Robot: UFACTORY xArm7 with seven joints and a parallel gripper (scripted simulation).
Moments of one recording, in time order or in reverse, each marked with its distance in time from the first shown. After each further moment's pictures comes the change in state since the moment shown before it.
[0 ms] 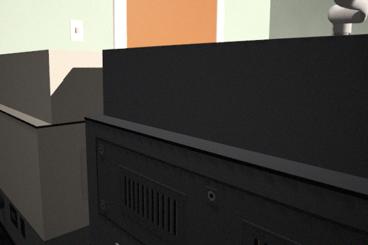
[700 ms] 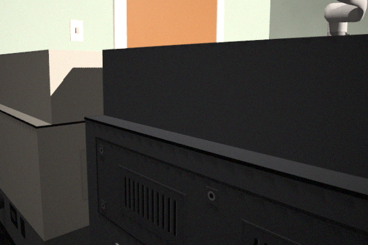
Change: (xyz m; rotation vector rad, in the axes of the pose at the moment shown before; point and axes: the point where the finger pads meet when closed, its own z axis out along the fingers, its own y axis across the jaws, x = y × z) arm 0.043 0.003 0.000 0.002 0.003 -0.152
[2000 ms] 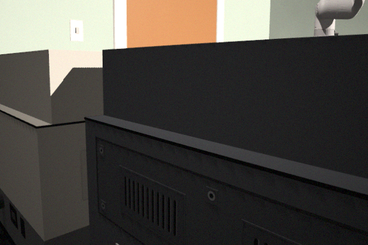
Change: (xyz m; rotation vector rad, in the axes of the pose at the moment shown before) arm 0.111 0.024 0.000 0.000 -0.001 -0.374
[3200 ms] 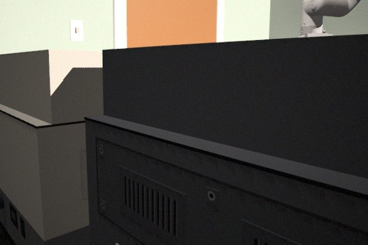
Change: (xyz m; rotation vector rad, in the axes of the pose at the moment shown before) arm 0.087 0.057 0.000 0.001 -0.001 -0.300
